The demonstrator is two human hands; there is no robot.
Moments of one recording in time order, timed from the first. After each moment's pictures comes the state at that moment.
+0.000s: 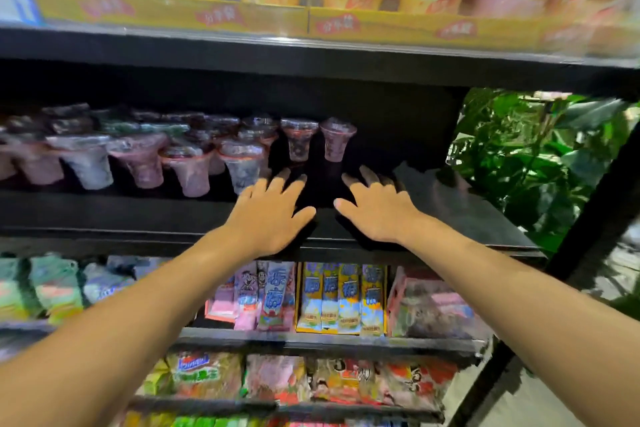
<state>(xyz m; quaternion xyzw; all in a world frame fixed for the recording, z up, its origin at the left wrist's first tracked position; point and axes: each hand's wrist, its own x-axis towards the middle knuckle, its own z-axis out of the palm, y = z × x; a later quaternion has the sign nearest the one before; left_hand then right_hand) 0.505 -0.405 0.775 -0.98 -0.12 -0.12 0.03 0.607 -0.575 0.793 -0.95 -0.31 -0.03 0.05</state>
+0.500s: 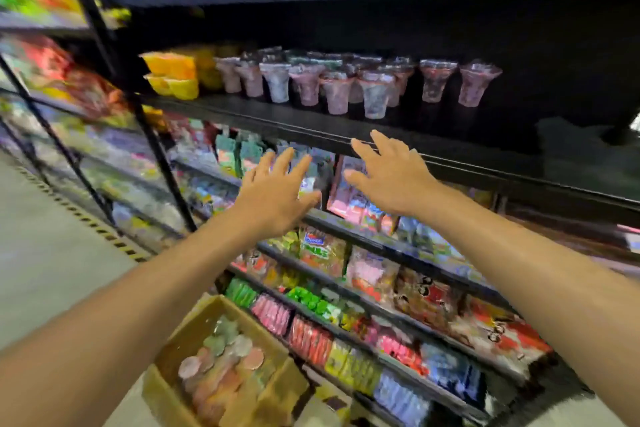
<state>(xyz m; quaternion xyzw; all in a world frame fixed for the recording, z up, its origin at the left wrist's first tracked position) 0.284 -0.466 0.742 -0.92 -0.39 -0.07 -0.01 0.465 -0.570 0.766 -0.82 -0.56 0.01 0.09</state>
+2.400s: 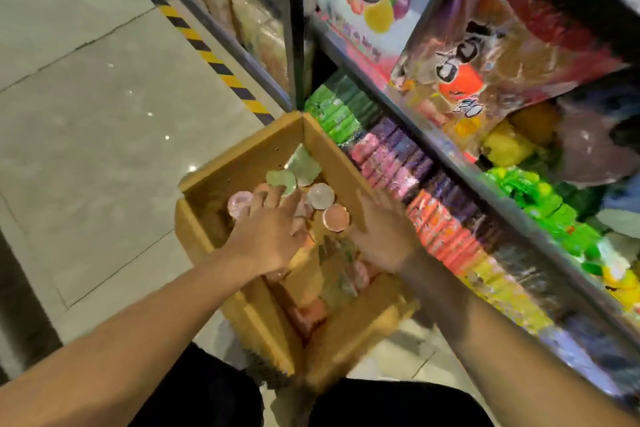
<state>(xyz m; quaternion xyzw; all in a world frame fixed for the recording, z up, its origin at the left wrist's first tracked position) 0.012 -0.122 0.039 -0.79 -0.53 0.16 -0.27 0.208 -0.177 0.033 -0.76 -0.56 0.32 -0.06</state>
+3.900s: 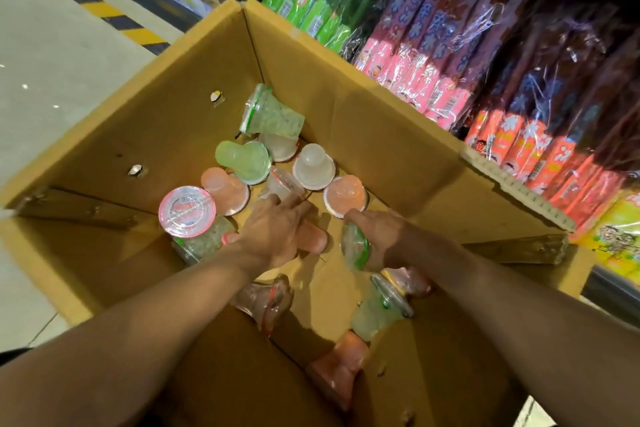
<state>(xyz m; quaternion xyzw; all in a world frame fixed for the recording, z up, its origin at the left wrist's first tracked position) 0.024 -0.071 -0.327 -0.92 -0.30 0.21 -0.14 0.229 -0.179 -0.330 -0.66 -0.64 0.38 -0.12</state>
